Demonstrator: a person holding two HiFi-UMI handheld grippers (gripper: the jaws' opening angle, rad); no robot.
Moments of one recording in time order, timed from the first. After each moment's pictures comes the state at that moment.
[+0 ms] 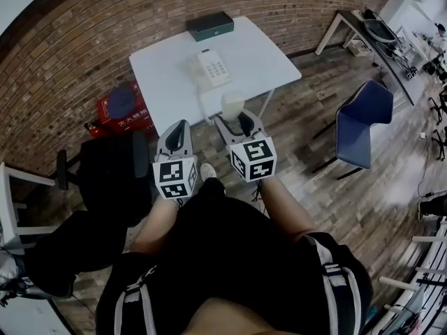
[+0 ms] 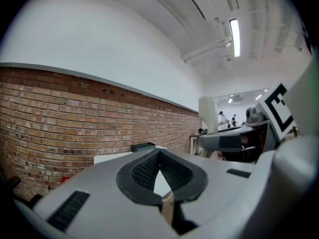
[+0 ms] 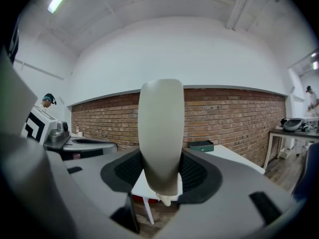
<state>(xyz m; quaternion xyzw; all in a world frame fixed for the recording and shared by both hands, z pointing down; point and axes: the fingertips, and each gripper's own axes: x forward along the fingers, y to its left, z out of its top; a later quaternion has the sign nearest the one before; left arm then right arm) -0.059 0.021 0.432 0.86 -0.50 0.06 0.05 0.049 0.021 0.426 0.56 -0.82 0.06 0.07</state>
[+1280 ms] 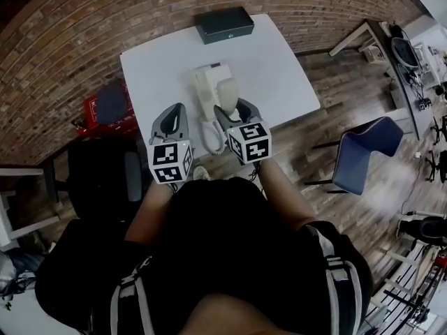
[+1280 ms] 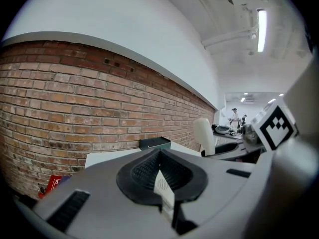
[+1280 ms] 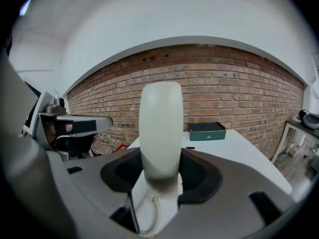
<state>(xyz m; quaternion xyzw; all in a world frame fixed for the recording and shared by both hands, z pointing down) -0.046 -0.240 0.465 0.84 -0.52 0.09 0.12 0.070 -0.246 0.511 0.51 -0.83 0.15 0.18</state>
